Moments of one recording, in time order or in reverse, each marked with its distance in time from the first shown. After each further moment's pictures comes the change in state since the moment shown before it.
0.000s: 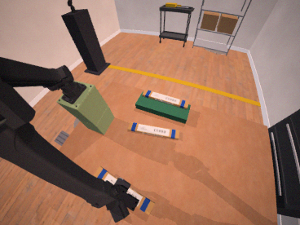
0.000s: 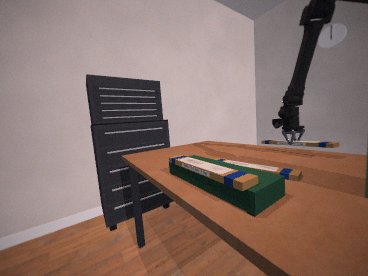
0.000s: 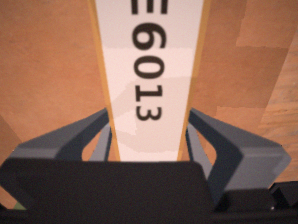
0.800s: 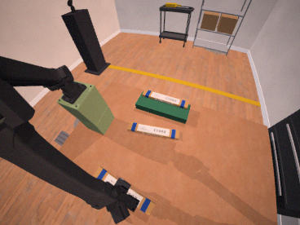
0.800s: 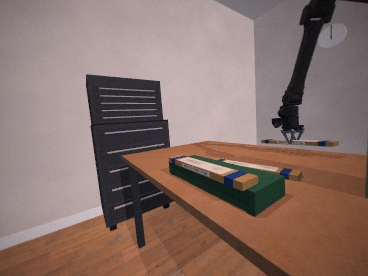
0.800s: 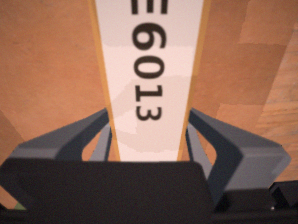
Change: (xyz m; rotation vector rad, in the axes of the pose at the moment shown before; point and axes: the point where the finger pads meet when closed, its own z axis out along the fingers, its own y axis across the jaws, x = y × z) arm -0.002 -0.001 -0.004 -0.003 0.005 0.000
